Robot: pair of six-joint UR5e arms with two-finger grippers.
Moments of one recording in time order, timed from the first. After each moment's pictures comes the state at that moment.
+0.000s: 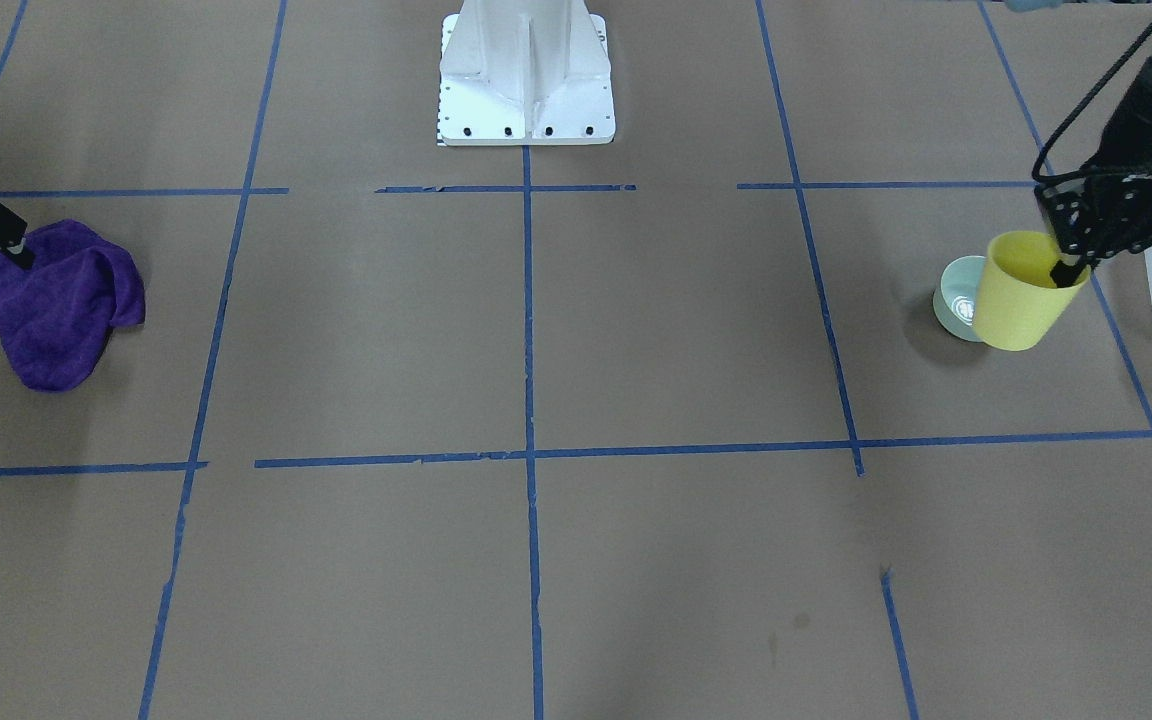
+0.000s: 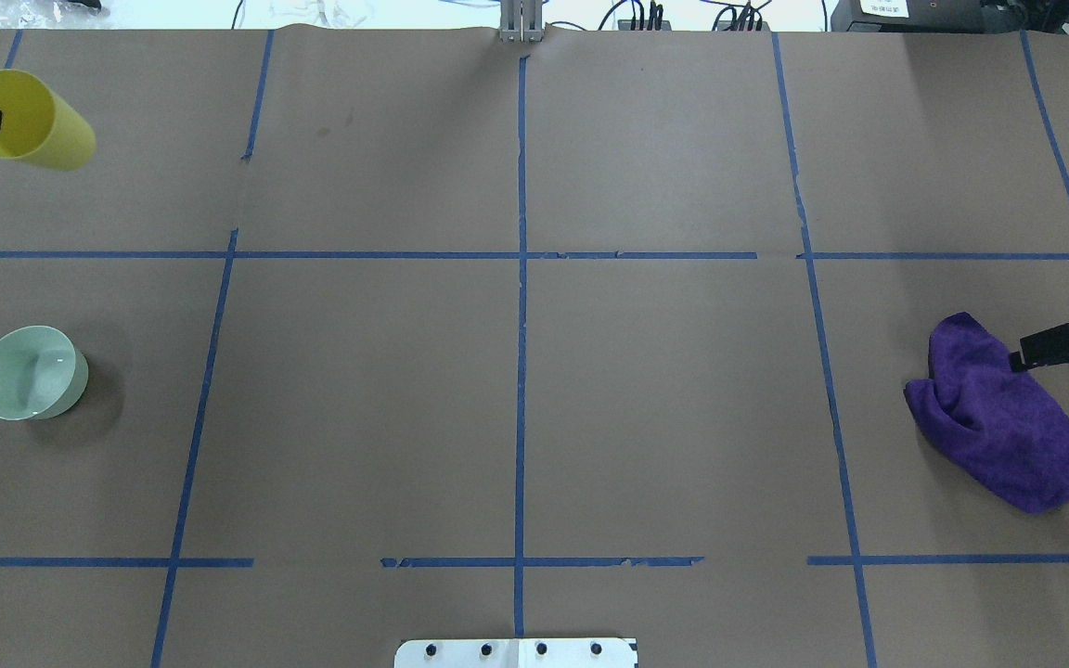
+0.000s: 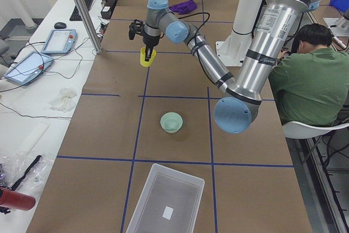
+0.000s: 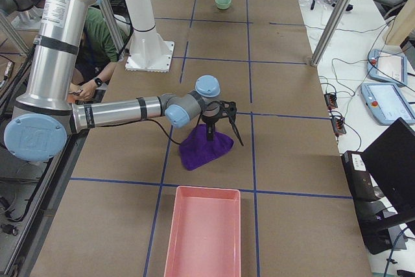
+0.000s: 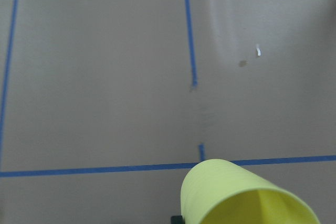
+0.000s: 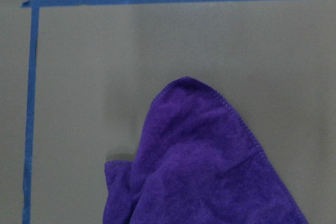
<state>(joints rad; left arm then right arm) -1.24 -1.85 -2.06 -1.42 -2.12 -0.53 1.00 -1.82 1.93 -1.09 2.21 0.78</state>
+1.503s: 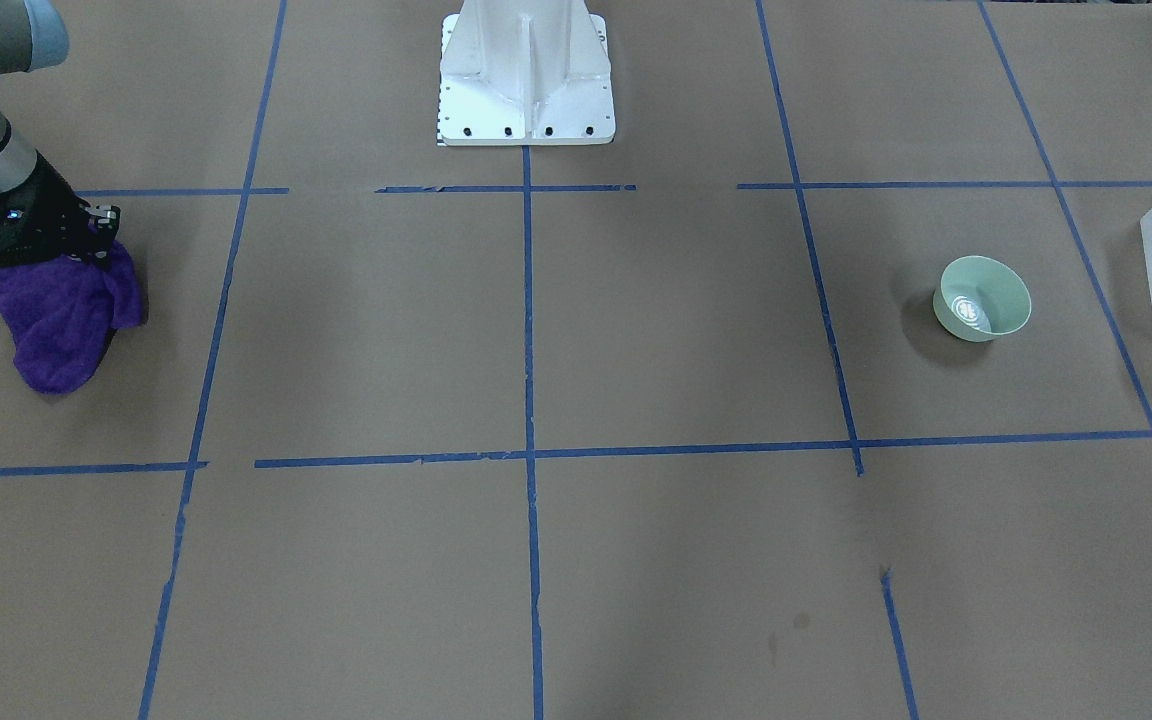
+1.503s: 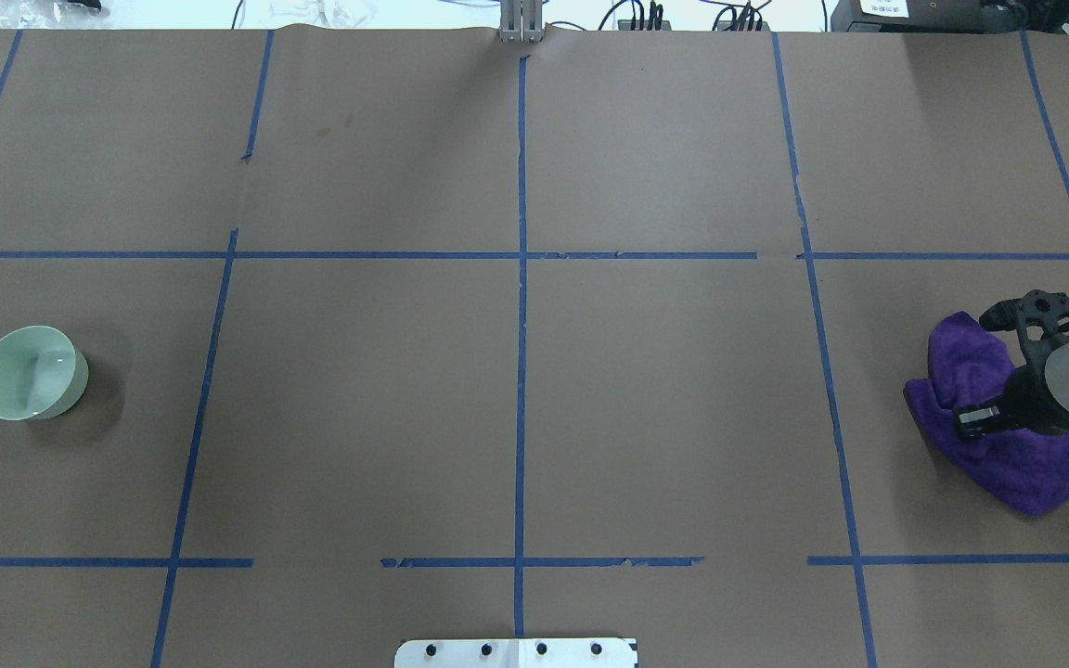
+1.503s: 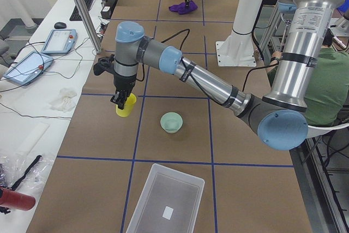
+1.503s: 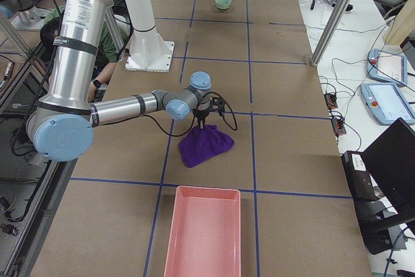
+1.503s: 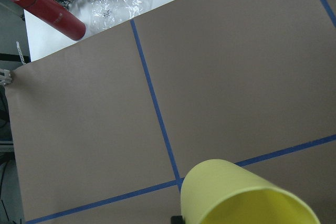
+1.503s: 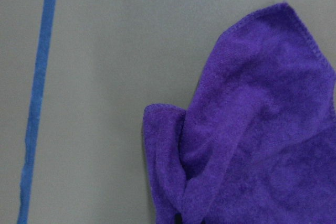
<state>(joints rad) -1.56 -1.78 -1.84 -1.41 -2.13 0.12 0.79 -1.81 1.95 -1.09 2.09 0.83</state>
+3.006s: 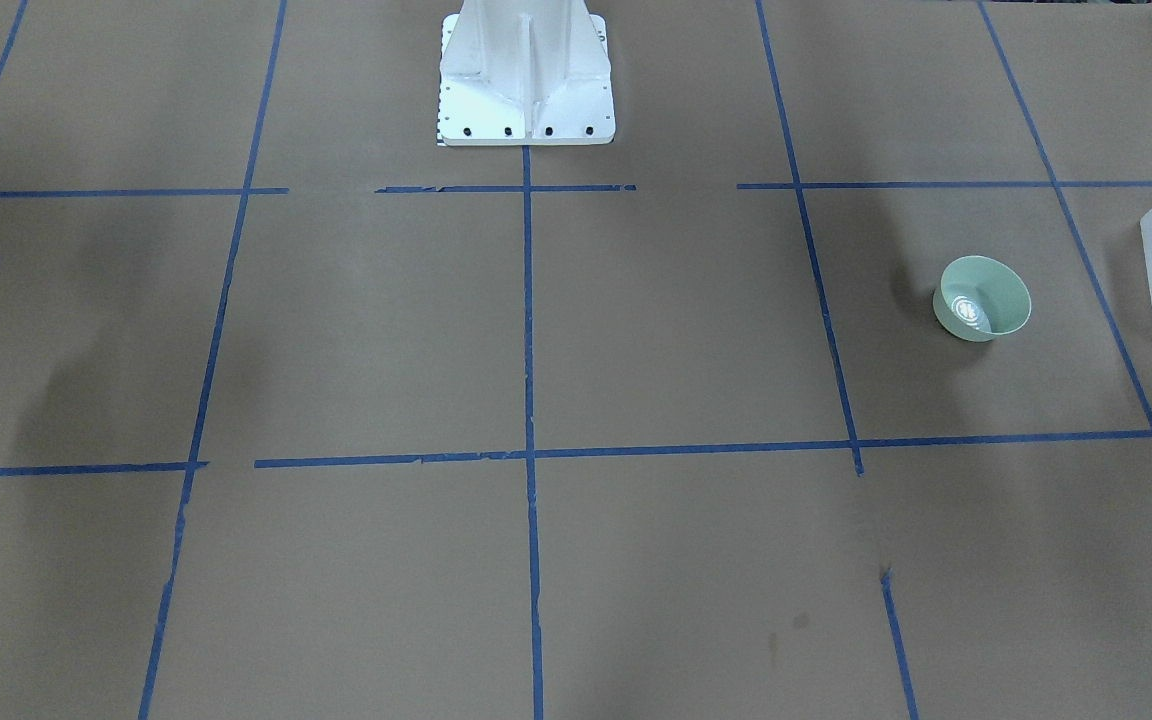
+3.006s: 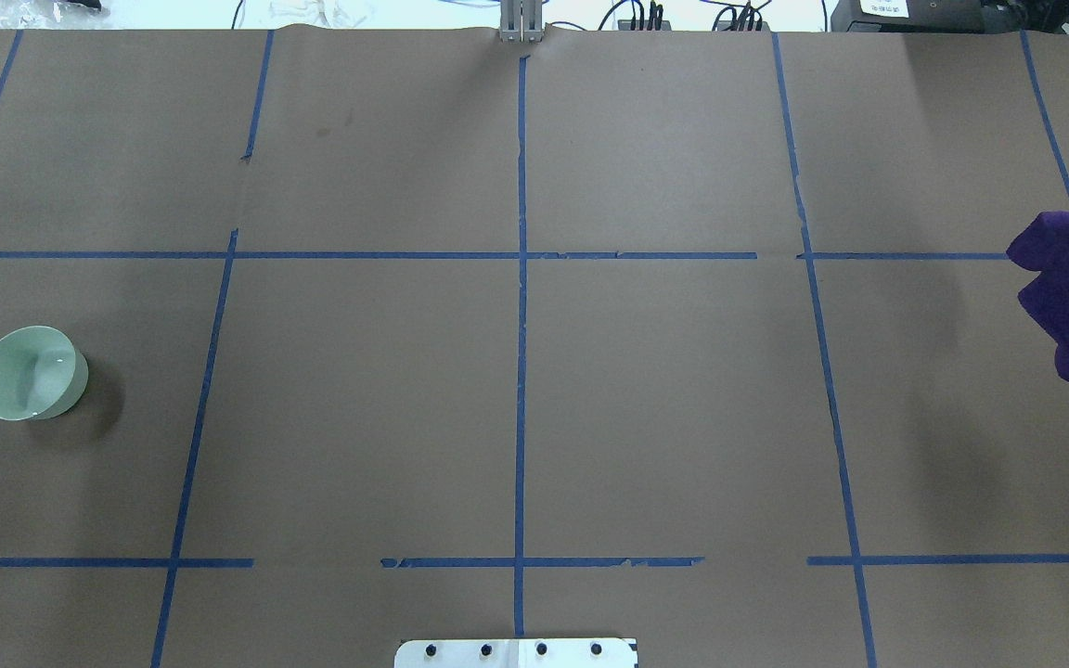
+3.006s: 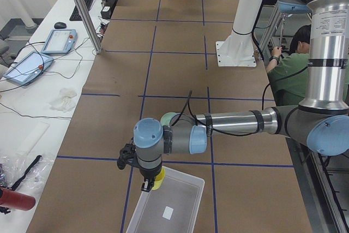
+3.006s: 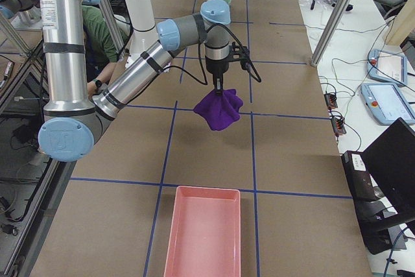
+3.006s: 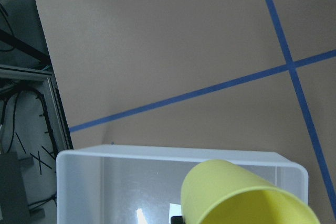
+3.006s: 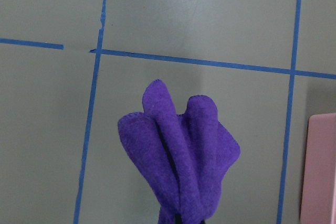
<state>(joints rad) -1.69 -1.49 -1.51 -1.69 -2.21 0.26 1.38 -1.54 2.33 -2.10 2.27 0.21</state>
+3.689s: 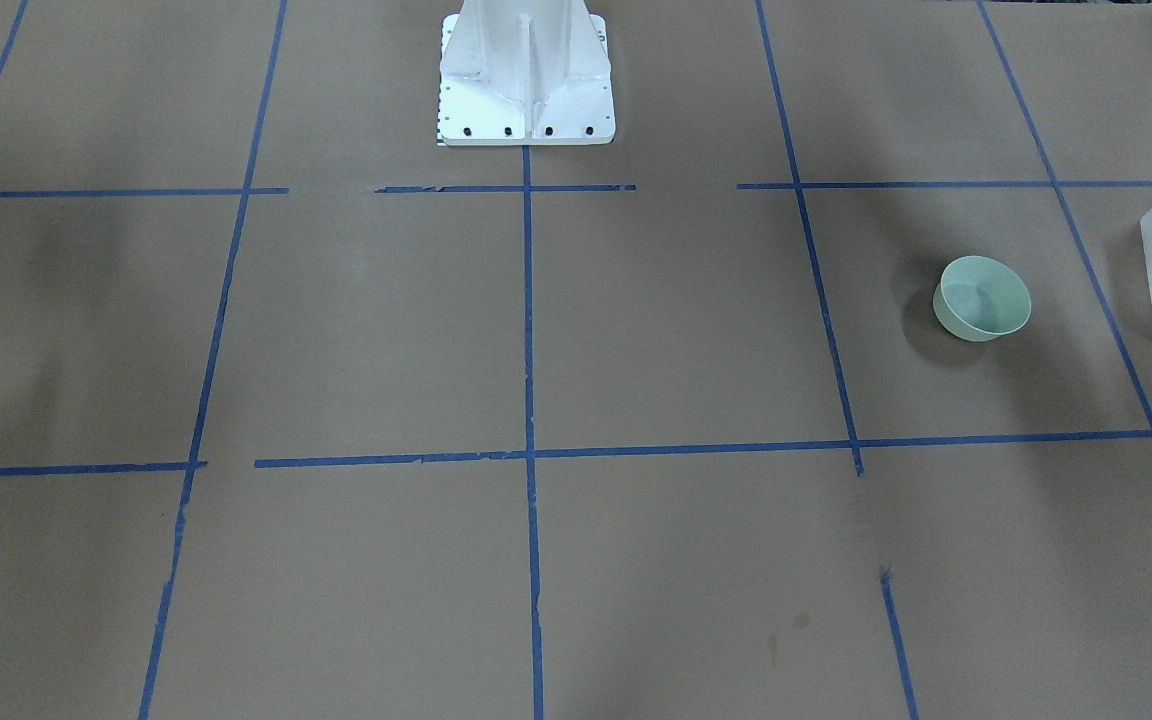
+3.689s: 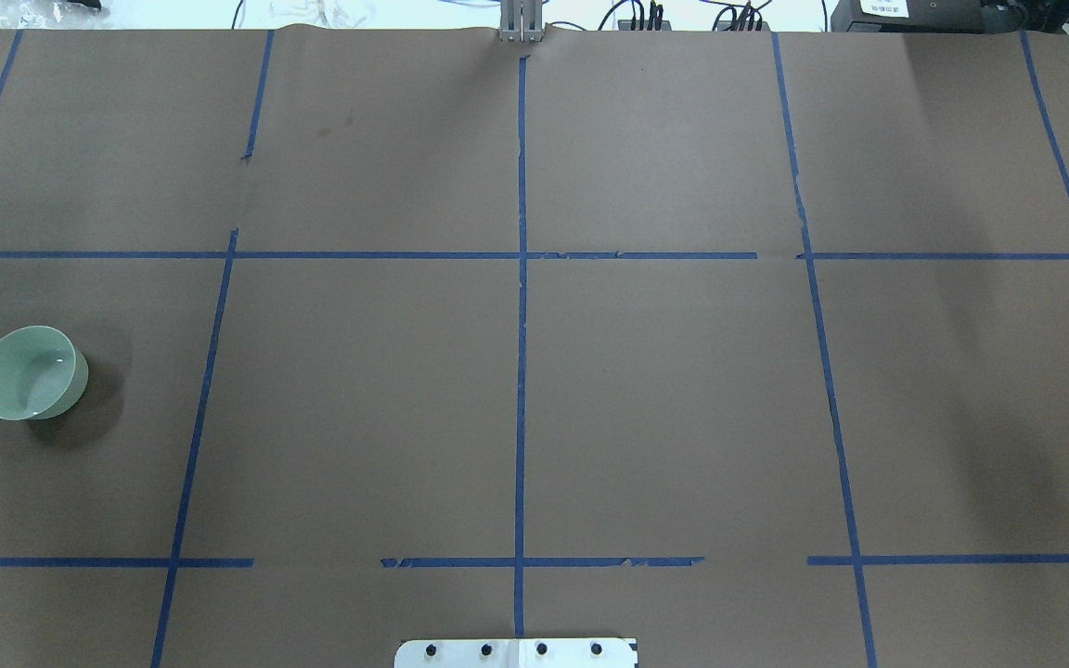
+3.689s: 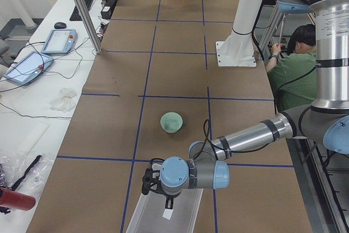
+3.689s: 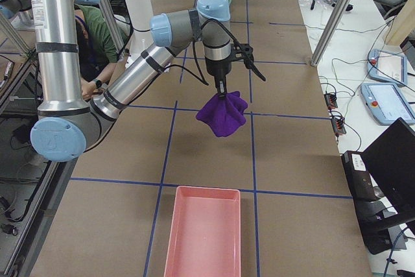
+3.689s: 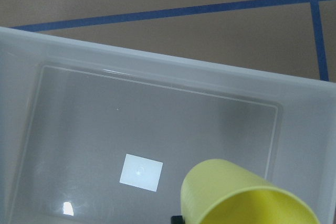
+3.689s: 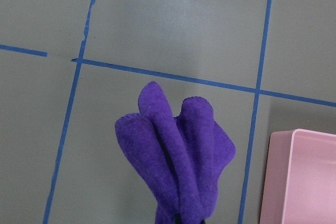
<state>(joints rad) -1.66 -1.42 -1.35 -1.94 -2.37 0.16 1.51 -1.53 2.32 -2.14 2.27 0.04</state>
